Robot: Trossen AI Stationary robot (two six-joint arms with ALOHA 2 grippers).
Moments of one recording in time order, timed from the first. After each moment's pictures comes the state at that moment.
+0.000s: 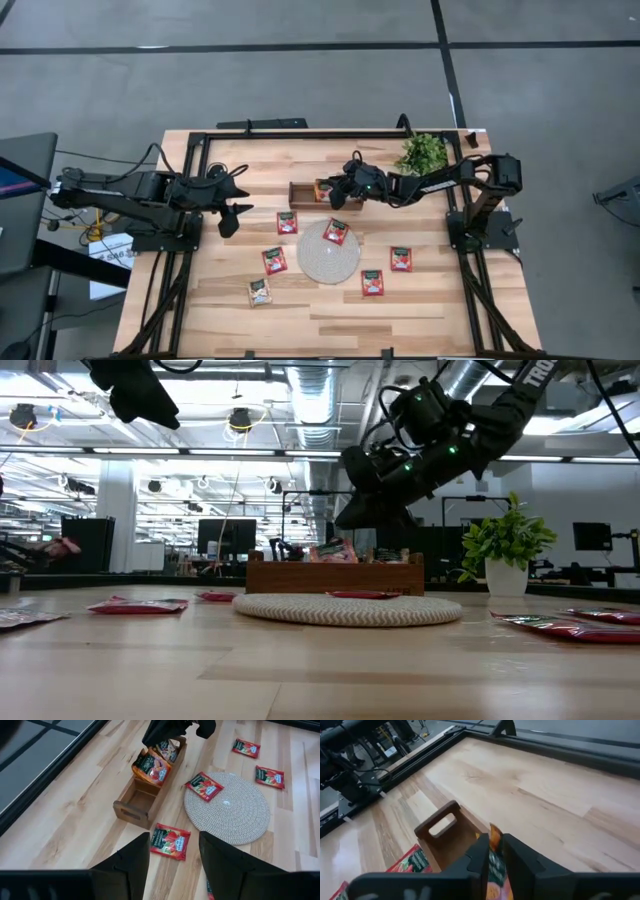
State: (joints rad) left arm -0.11 0.77 0.84 -0.73 -0.33 -0.35; right arm -0.19 1.71 0.77 0.49 0.23 0.46
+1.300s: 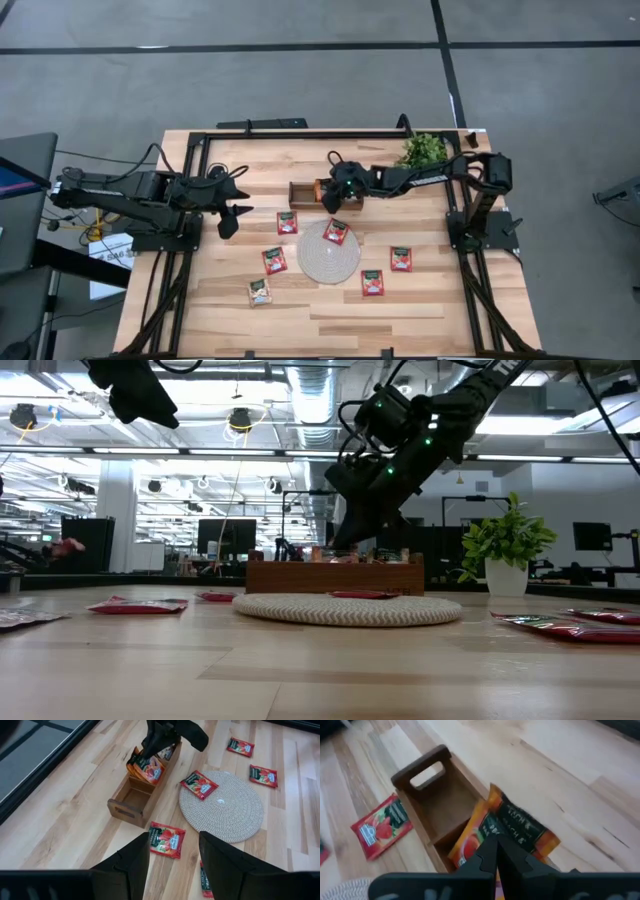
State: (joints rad) left arm -0.11 0.77 0.84 -0.73 -0.31 -0.36; right arm -0.19 1.78 1.00 0.02 0.16 0.38
